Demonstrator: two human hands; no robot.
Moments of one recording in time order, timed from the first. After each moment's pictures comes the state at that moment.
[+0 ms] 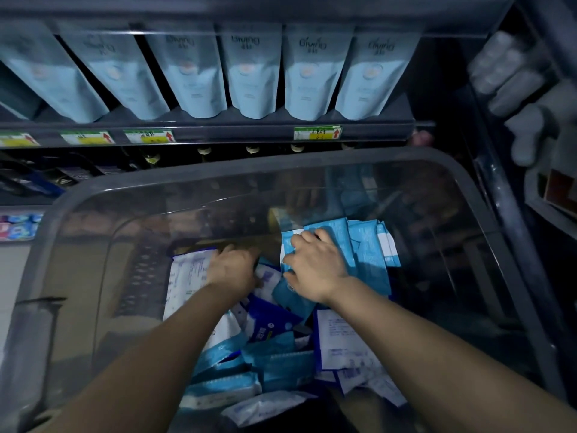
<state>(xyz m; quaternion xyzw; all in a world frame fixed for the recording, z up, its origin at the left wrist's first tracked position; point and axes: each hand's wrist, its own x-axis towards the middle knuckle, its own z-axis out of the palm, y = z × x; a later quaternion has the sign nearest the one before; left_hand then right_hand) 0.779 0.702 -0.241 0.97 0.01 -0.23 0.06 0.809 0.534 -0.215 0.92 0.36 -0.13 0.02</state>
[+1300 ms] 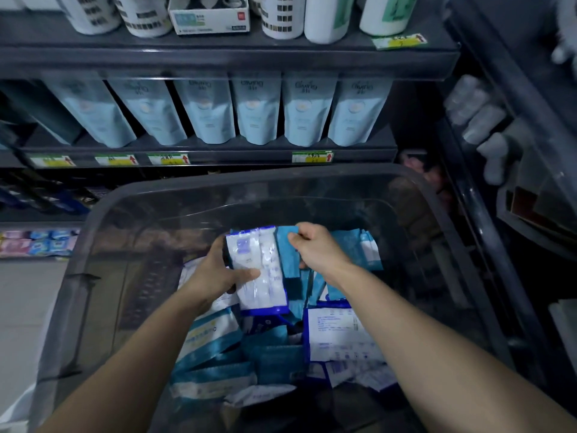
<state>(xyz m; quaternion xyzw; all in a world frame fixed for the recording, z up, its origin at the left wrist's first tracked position) 0.746 0.719 -0.177 0.73 0.26 -0.18 0.60 0.819 0.535 -0.161 0.81 -0.02 -0.28 -0.51</state>
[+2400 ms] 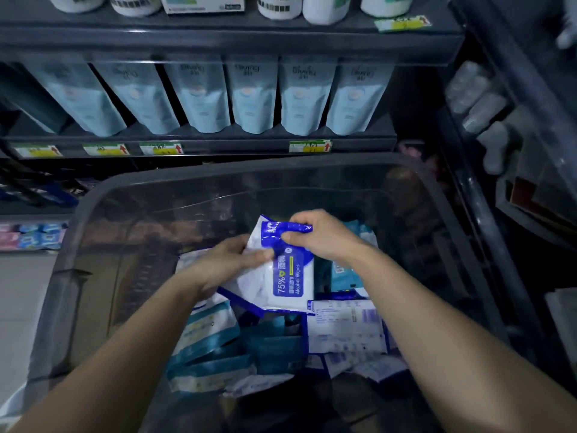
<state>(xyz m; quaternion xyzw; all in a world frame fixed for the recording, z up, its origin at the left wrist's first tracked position) 0.755 0.700 -0.146 0.63 0.18 -0.29 0.70 0.827 0.523 -0.134 0.83 0.07 -0.33 -0.45</state>
